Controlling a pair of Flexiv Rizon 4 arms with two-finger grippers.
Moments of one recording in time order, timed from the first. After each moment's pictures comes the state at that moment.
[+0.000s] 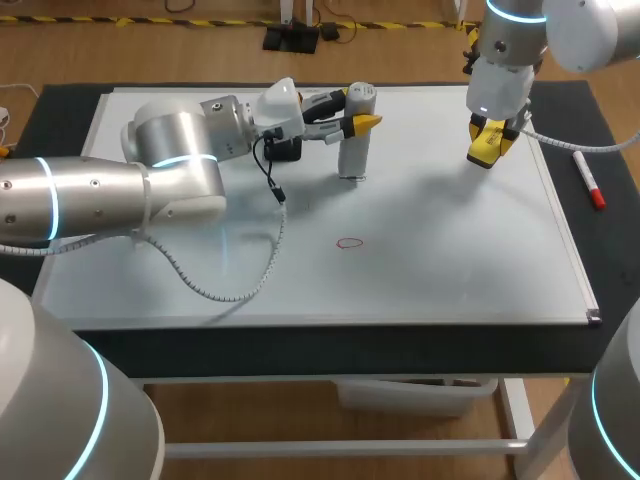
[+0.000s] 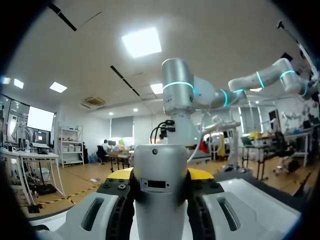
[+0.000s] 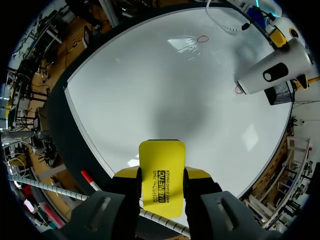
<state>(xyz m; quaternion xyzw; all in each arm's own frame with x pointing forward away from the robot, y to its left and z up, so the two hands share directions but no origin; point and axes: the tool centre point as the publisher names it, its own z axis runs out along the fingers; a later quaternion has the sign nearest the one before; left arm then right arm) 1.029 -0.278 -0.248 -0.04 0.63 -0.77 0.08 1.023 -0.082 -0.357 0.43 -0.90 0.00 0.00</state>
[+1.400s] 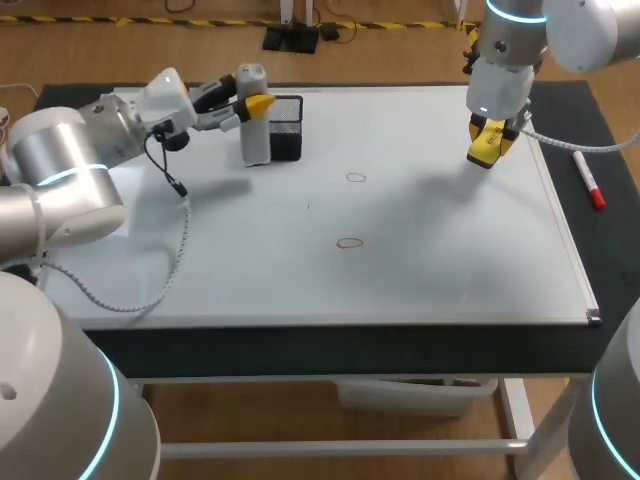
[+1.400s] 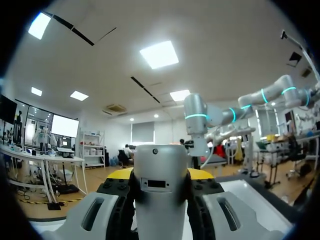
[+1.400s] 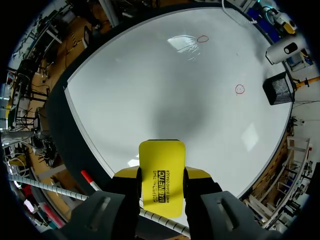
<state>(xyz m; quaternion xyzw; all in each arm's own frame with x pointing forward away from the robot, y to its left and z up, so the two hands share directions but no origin) 1.036 -0.094 -0.214 -0.10 0.61 -0.77 0.15 1.023 -0.082 -0.357 0.43 -0.90 0.00 0.00</state>
